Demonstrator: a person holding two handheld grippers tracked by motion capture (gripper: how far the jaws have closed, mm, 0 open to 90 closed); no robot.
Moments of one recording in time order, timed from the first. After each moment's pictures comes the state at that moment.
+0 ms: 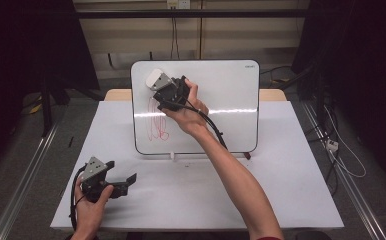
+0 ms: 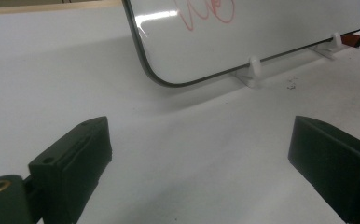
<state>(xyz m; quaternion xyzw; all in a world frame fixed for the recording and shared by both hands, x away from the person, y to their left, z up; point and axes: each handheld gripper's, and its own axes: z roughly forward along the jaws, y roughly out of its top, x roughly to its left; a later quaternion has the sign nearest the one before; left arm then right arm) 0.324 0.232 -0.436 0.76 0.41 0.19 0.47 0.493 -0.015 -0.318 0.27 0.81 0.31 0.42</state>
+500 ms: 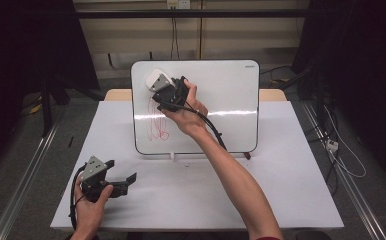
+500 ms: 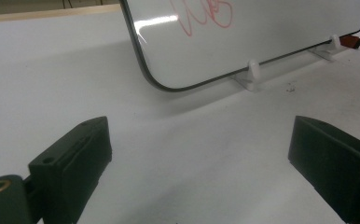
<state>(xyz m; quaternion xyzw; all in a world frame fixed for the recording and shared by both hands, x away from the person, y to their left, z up) 0.324 0.233 -0.434 0.75 0.41 0.19 0.47 0.492 -0.012 -0.320 0.26 0.81 0.30 0.44</state>
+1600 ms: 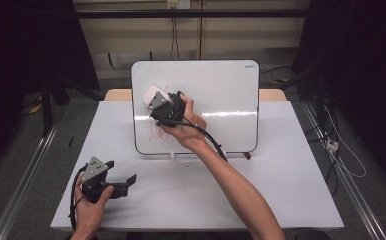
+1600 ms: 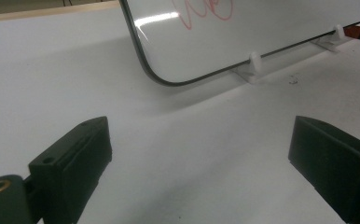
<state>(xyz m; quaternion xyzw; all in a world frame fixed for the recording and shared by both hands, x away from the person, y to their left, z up) 0.324 0.233 -0.435 0.76 0.41 0.20 0.46 0.467 -0.004 -0.348 0.23 0.83 0.29 0.42</state>
